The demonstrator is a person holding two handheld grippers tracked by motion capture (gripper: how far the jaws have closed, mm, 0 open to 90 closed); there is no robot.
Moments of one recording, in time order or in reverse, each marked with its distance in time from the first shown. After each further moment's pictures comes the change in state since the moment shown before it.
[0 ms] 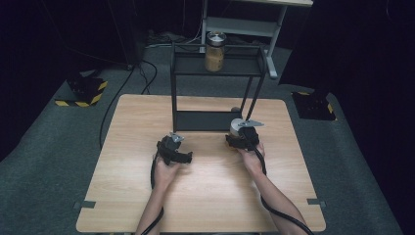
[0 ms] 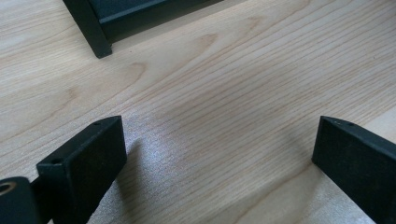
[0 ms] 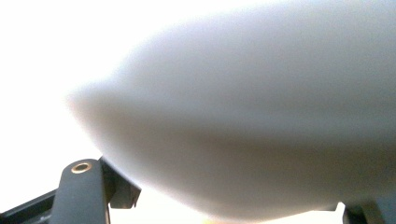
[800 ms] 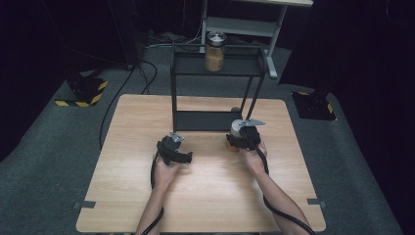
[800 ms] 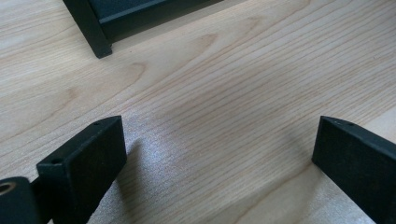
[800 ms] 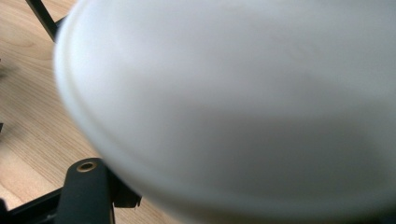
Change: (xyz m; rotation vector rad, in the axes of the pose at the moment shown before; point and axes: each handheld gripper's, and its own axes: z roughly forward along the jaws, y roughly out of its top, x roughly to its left) left arm 0.000 0.000 0.000 0.000 0.000 0.000; right arm -0.005 0.003 -0.010 -0.013 0.024 -0.034
